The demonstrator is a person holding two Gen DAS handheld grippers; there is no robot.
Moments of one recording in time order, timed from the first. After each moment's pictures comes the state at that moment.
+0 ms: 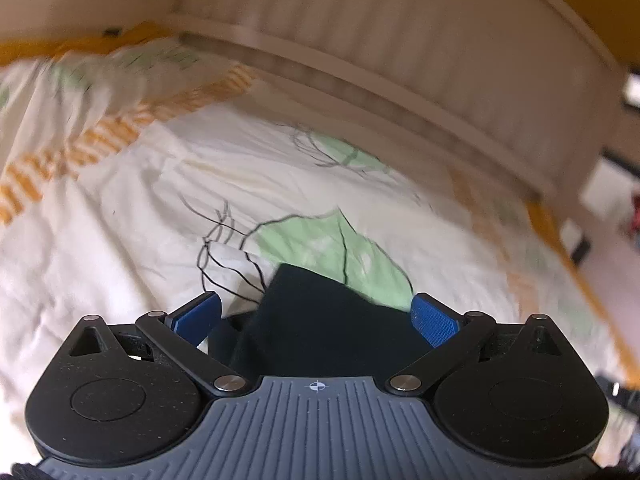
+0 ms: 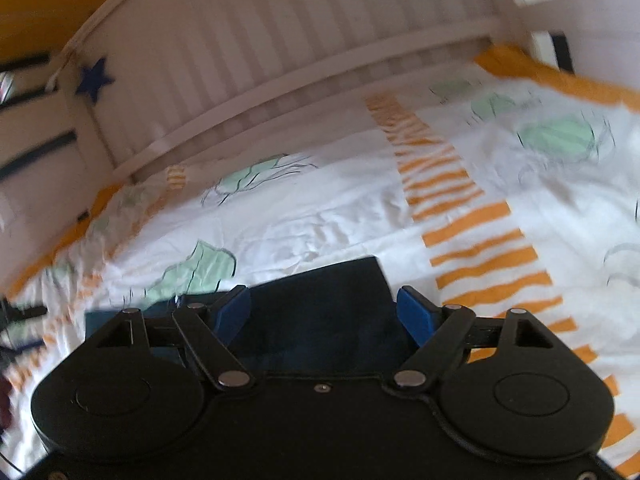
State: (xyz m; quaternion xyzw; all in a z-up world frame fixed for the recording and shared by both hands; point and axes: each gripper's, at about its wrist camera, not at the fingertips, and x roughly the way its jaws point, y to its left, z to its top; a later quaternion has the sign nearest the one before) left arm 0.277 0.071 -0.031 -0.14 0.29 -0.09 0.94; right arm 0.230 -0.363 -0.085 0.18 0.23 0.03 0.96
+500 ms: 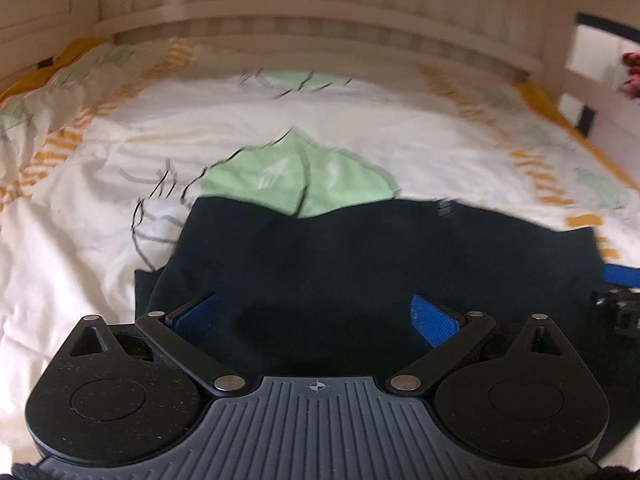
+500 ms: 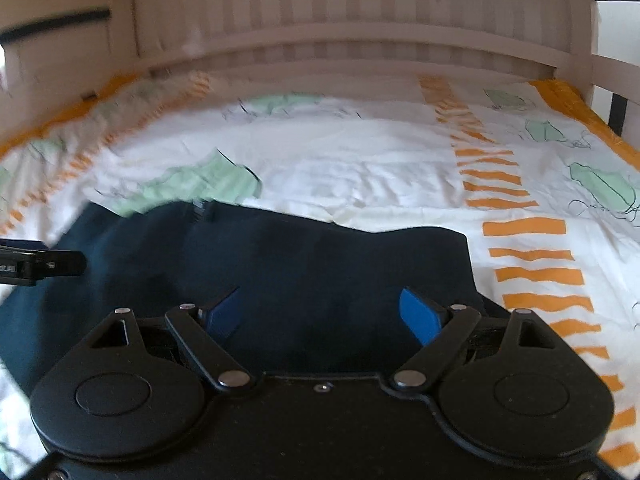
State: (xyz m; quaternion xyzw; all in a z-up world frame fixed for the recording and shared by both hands) left arm 0.298 -0.008 -0.087 0.01 0.36 -0.10 0.93; right arm 0.268 -0.282 -0.107 0.02 0.30 0.03 0.95
